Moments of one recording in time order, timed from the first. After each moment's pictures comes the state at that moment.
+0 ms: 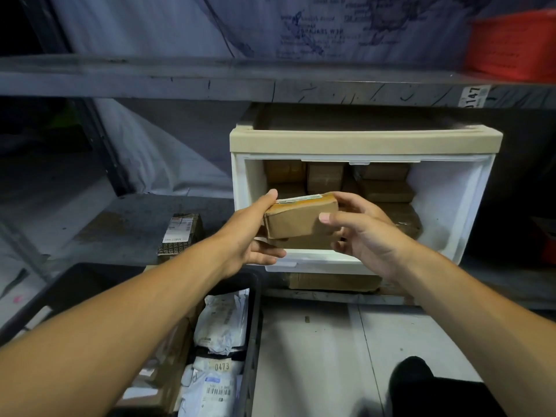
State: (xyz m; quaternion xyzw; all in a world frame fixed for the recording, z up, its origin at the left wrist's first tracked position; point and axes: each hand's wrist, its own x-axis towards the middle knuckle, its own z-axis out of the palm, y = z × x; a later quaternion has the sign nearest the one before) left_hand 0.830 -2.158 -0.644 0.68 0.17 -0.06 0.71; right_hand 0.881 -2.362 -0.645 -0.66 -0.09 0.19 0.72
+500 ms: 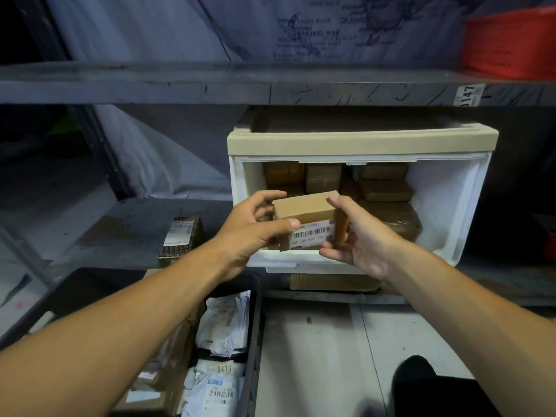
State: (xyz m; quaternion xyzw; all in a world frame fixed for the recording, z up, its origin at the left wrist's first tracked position) left_hand 0.832 -2.158 -0.652 0.70 0.03 0.04 0.71; right_hand 0.877 -2.358 -0.642 -0.65 0.03 0.25 0.72
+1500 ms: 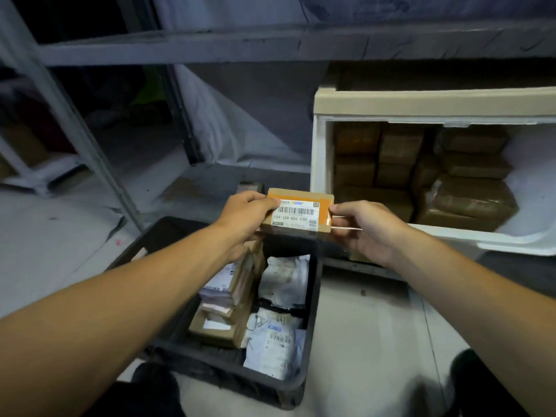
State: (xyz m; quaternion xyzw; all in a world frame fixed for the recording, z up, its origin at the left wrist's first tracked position) left_hand 0.752 -2.073 -0.673 0.71 0.28 0.11 0.64; right_hand 0.829 -2.259 -0.673 -0.67 0.01 0.30 0.68
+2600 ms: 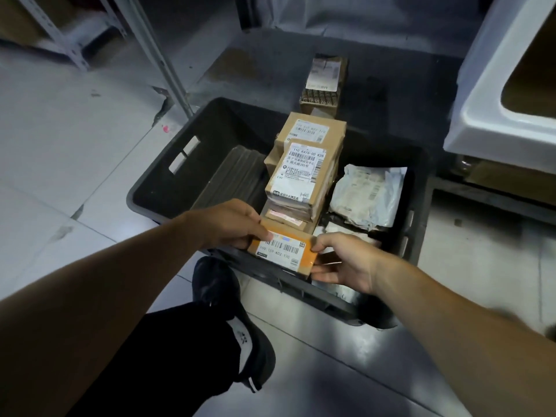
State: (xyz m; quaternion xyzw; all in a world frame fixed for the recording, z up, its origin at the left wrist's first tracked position) left_hand 0.639 -1.918 -0.842 0.72 0.38 -0.26 0.52; right_hand 0.728 -2.121 -0.889 -0.63 0.09 0.58 0.51
